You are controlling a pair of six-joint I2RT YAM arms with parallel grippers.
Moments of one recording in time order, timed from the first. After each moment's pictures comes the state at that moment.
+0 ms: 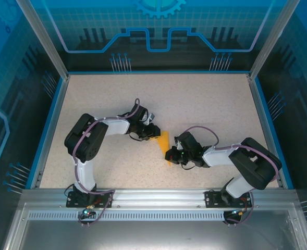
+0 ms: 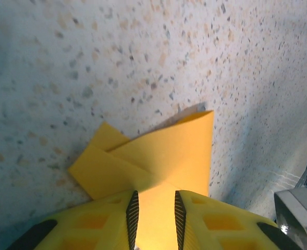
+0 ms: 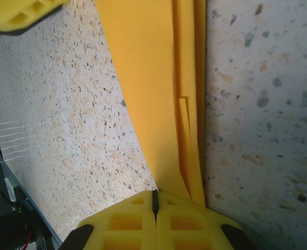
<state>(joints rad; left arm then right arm) -0.47 1.95 1.06 -0.14 0.58 -0.72 0.71 1.54 0.44 0.23 -0.37 1.01</state>
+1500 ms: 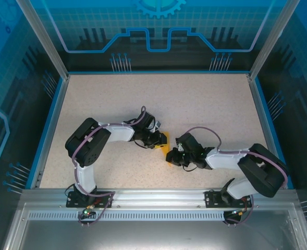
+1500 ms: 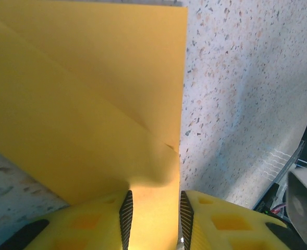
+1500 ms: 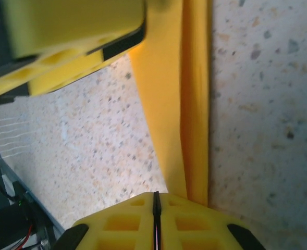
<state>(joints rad) -0.60 1.90 0.99 -0.10 0.59 -0.85 0.75 1.41 0.44 0.11 -0.34 1.04</state>
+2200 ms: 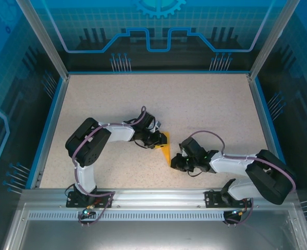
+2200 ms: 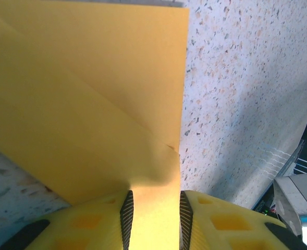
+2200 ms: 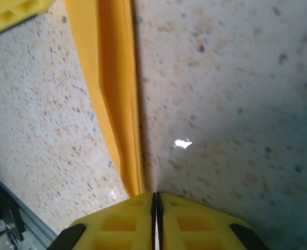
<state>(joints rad) -0.60 1.91 0.99 -0.10 0.60 -0.85 0.76 1.32 0.39 -0.05 -0.32 1.00</state>
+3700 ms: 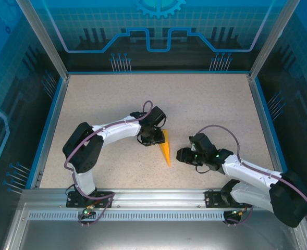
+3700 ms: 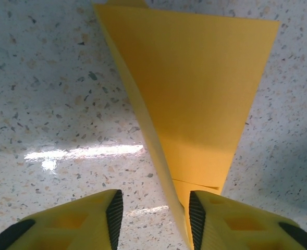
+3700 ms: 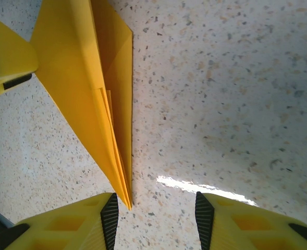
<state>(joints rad) -0.72 1.83 1.26 -0.70 0.15 -0.90 0.66 1.07 0.42 -0.27 -0.19 0.86</state>
